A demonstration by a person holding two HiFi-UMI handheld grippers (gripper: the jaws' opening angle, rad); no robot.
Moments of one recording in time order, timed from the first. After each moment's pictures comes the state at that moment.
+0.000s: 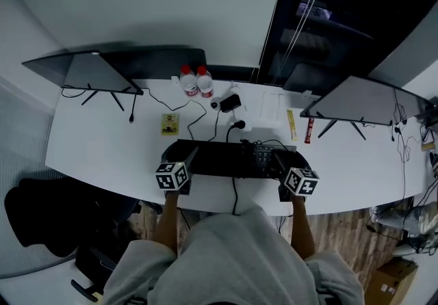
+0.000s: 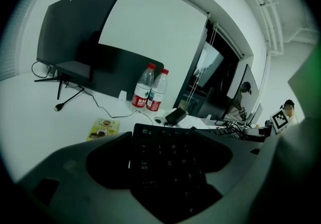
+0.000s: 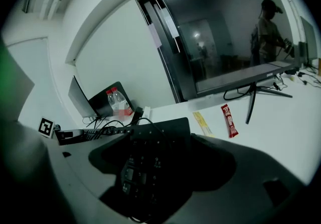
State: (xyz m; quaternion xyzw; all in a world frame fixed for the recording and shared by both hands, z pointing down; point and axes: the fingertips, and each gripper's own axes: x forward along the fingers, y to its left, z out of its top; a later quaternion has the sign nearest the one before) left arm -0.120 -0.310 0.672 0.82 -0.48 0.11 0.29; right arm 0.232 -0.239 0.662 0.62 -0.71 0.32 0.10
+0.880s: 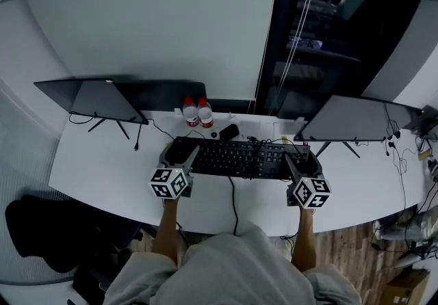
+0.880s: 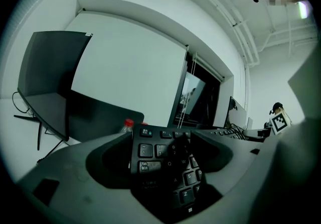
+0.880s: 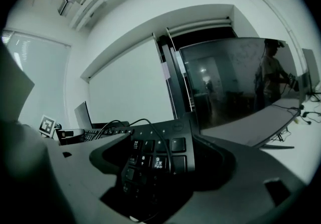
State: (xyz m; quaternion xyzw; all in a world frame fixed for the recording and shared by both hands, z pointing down) left arm -0.102 -0.359 0.517 0.87 -0.46 -0.02 0.16; right arm 0.246 -0.270 0.502 0.65 -0.75 0.14 0.02
